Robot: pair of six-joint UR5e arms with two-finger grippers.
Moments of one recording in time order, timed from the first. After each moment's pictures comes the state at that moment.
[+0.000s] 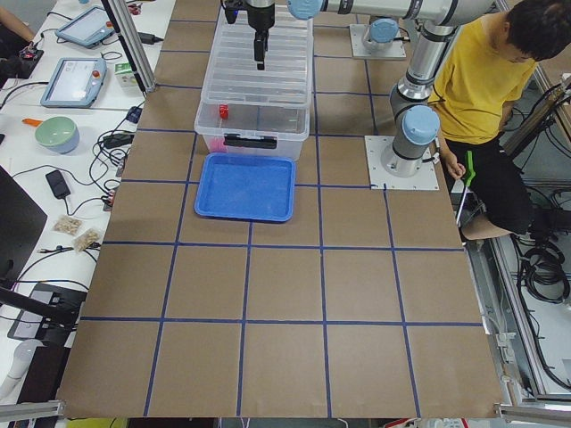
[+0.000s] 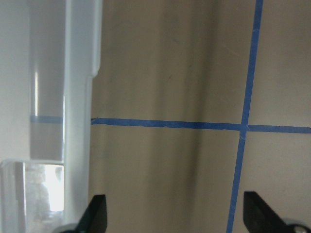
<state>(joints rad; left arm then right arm) -1.56 -1.62 -1.47 -1.62 1.60 0.08 1.40 -1.41 1.75 -1.90 -1.64 -0.25</state>
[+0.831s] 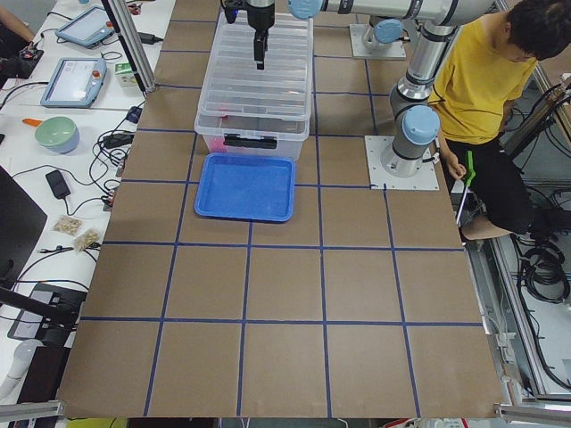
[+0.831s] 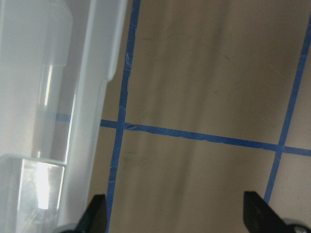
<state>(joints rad) -1.56 -1.62 -1.46 -1.62 1.60 0.08 1.50 -1.39 1.75 -1.93 -1.64 -0.25</state>
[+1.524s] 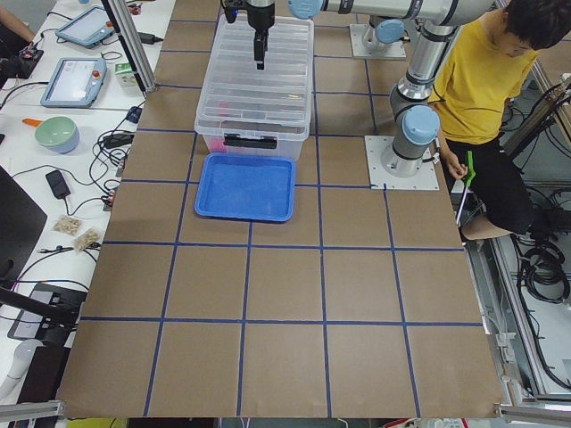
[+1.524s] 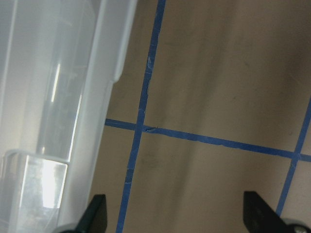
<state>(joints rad) -1.56 -1.62 -1.46 -1.62 1.60 0.08 1.53 -1.39 1.75 -1.93 -1.62 -0.25</state>
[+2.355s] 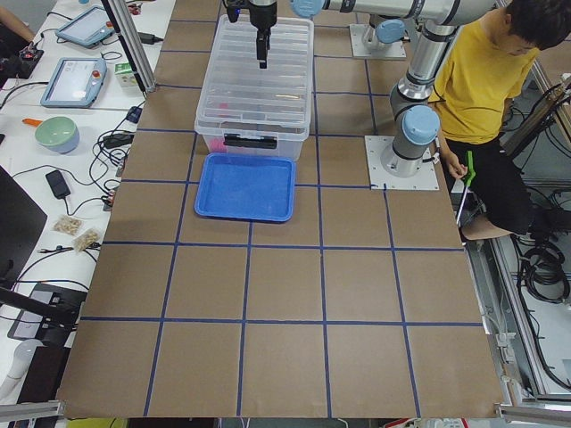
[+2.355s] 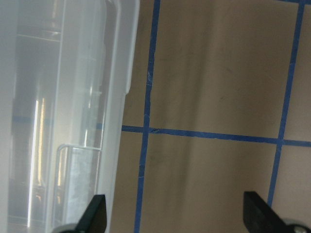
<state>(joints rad) -1.56 -1.61 -1.47 -1.64 1.60 0.08 1.55 -1.45 1.63 -1.78 -1.60 -0.10</state>
